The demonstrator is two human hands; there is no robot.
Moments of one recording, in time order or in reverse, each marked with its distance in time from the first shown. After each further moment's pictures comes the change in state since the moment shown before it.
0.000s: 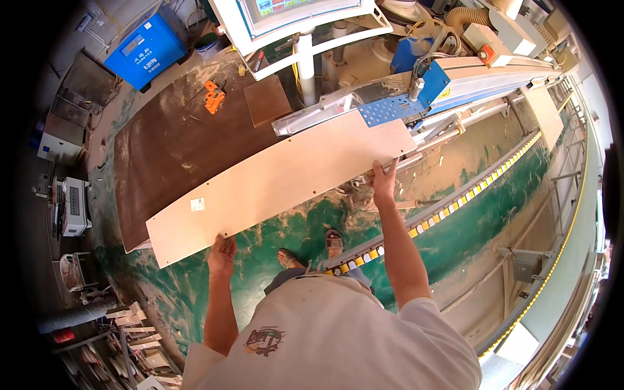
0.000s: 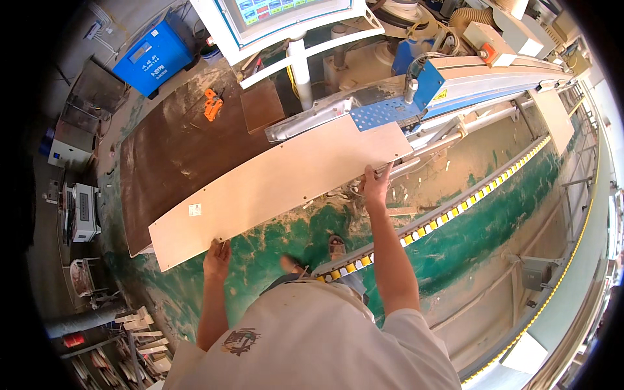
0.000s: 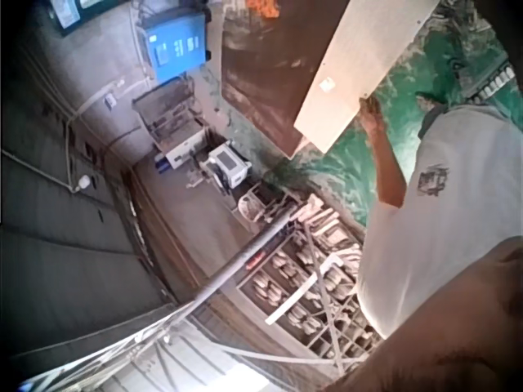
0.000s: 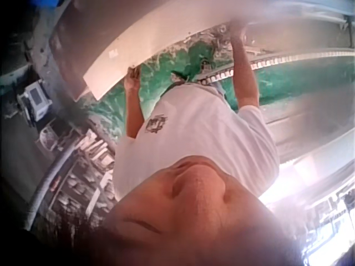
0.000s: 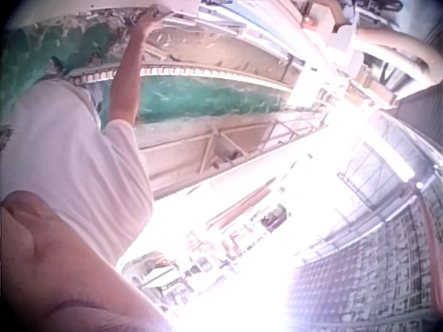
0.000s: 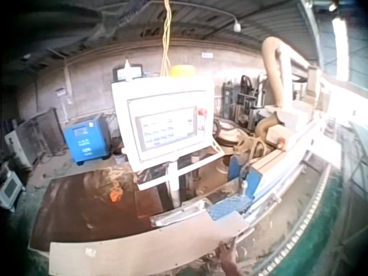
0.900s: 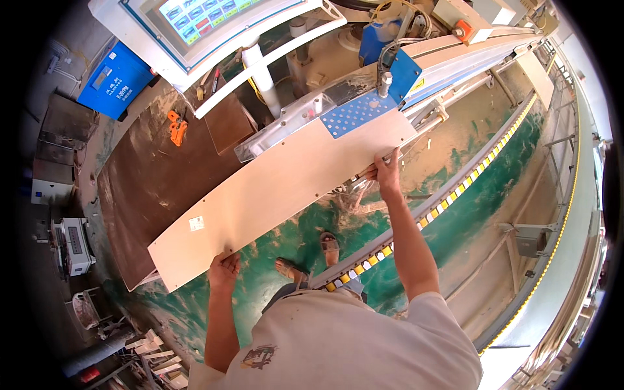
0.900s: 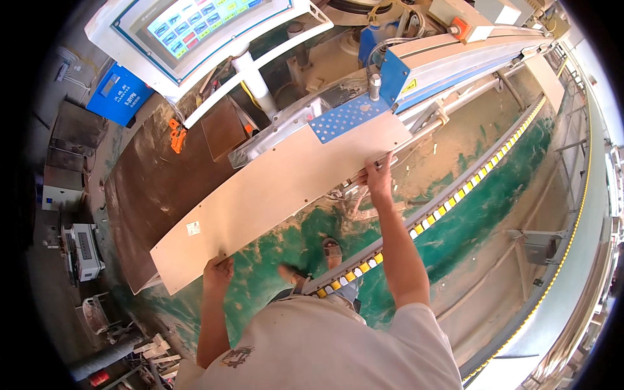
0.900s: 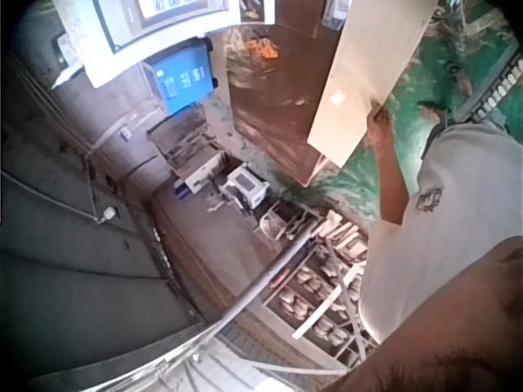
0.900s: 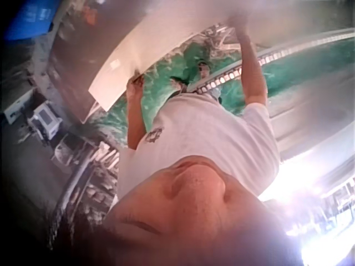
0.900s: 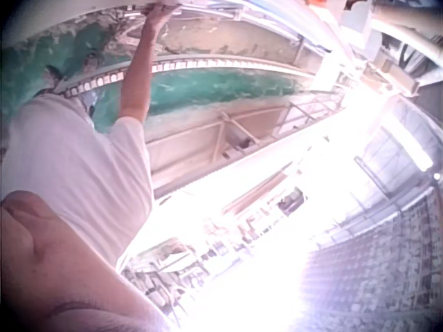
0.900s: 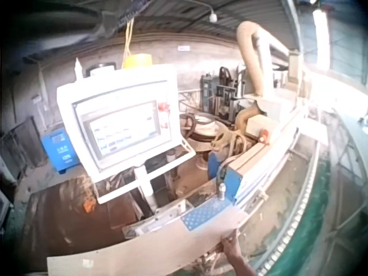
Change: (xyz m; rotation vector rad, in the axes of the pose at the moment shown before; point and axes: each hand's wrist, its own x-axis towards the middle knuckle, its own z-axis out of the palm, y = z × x) left_hand 0.001 -0.004 0.102 0.147 -0.073 -0.224; right_hand 0.075 -0.036 -0.066 -0.075 0.042 0.017
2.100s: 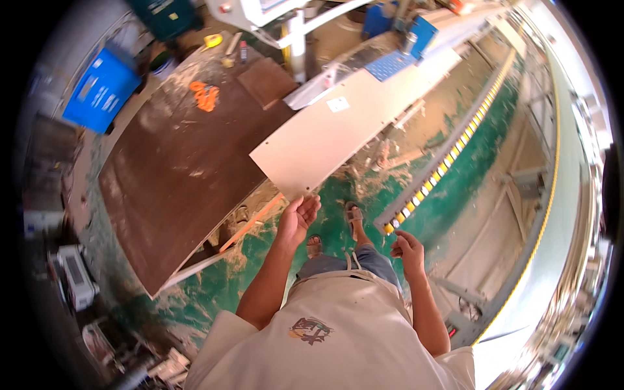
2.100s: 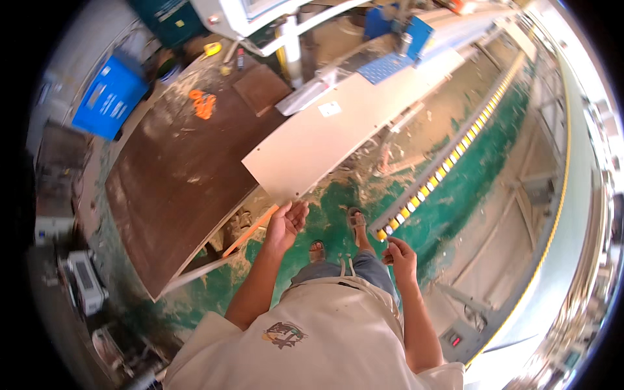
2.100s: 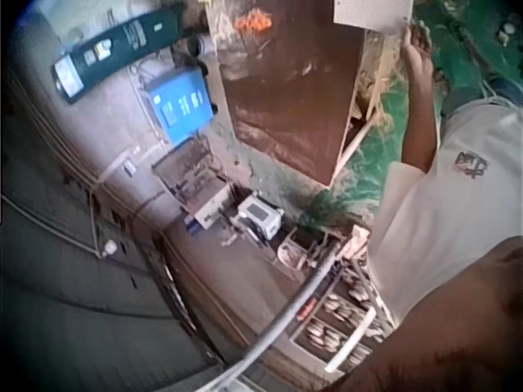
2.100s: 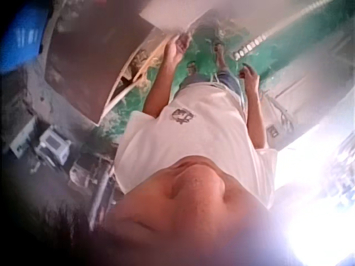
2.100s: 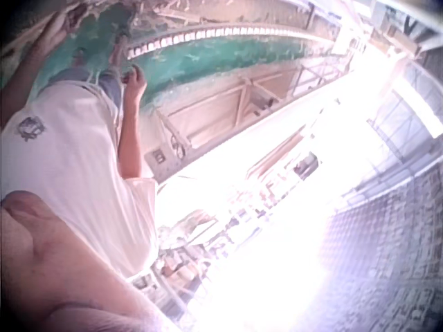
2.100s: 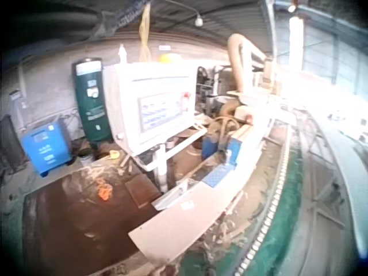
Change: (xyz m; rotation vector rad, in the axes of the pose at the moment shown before) left_hand 0.035 0.011 -0.029 0.039 -0.634 -0.285; right_hand -0.451 0.107 0.071 -0.084 0.200 0.271
